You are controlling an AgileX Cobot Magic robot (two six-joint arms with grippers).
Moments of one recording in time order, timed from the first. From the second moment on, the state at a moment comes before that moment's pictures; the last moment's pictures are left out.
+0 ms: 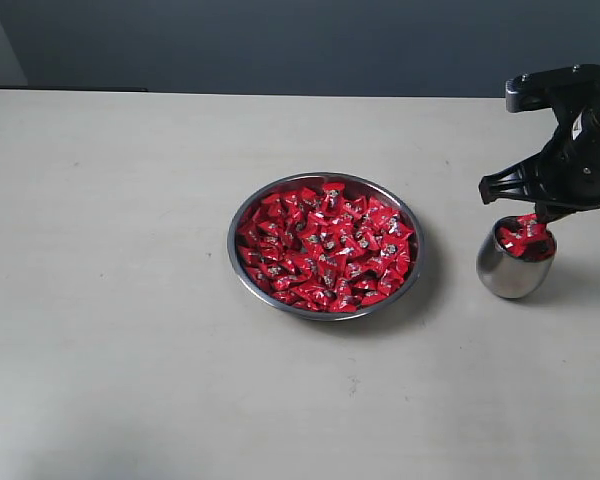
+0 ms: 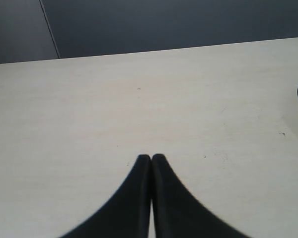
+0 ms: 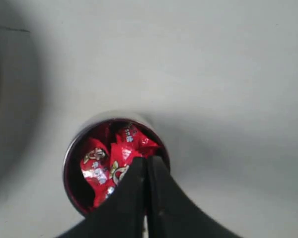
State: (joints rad) left arm 0.11 0.00 0.00 0.03 0.34 0.03; right arm 0.33 1.63 -1.01 -0.22 0.73 0.20
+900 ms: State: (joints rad) left arm 0.11 0.00 0.00 0.03 0.34 0.03; right arm 0.33 1.67 -1.01 -0.22 0.71 0.20
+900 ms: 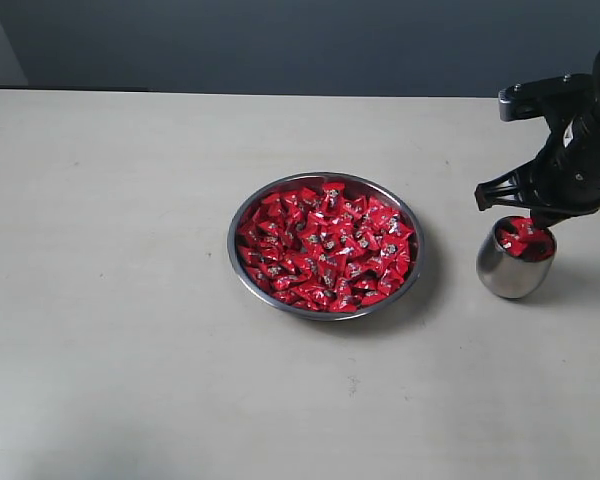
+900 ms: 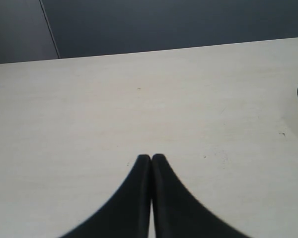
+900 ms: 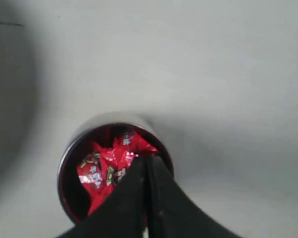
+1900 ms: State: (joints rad) left arm 0.11 0.00 0.00 0.03 0.34 0.03; right arm 0.33 1.49 -1.01 -0.24 0.70 0.21
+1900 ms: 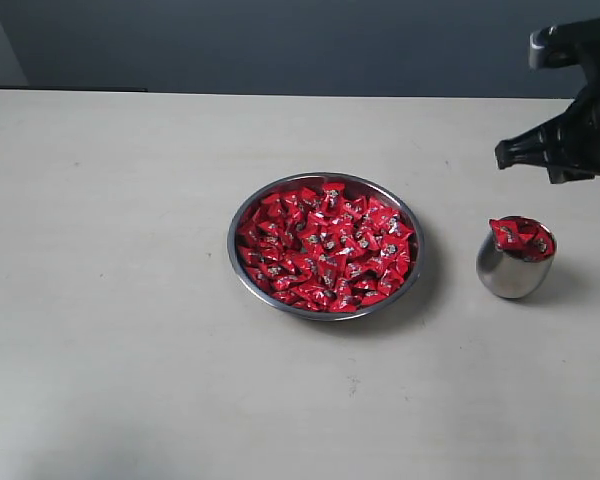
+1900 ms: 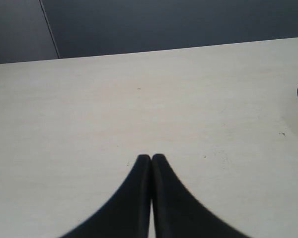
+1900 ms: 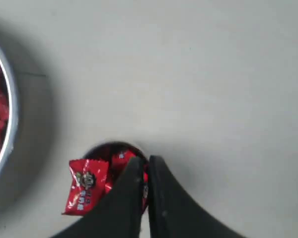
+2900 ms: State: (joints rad) left arm 0.11 0.00 0.00 0.03 0.34 0.03; right arm 0.33 0.93 -0.74 -0.06 0.44 0.27
